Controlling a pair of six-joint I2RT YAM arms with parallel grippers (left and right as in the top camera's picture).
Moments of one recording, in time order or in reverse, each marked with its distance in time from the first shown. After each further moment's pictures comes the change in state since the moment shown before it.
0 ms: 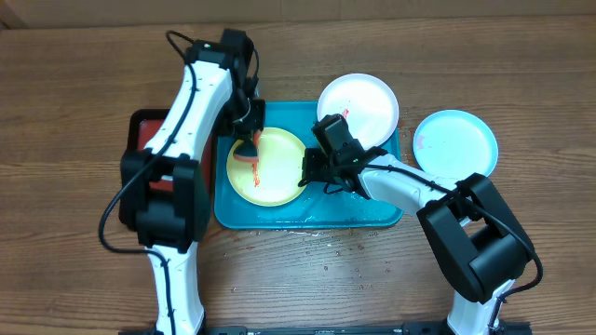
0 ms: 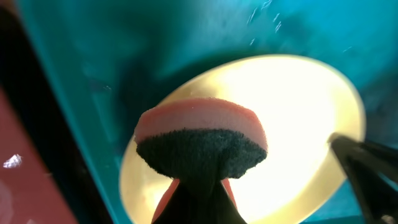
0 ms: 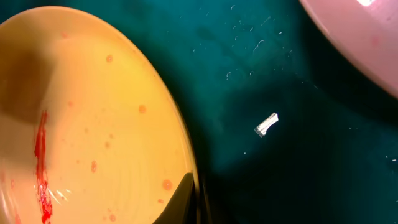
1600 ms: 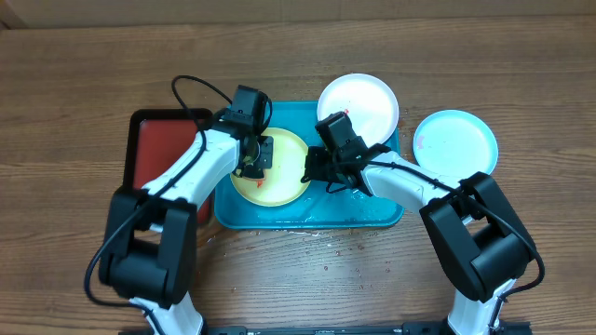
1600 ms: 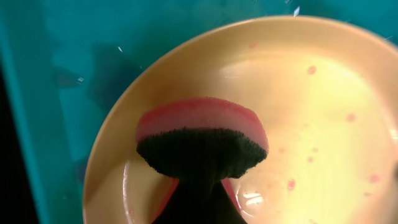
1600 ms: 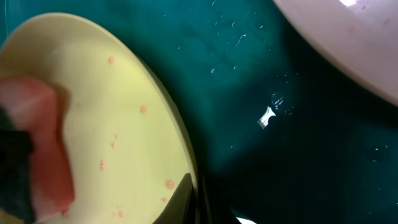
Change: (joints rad) left arm -0.091 -0.341 -0.710 0.691 -0.151 -0.082; right arm -0.022 0.000 0.010 -0.037 -0.023 0.030
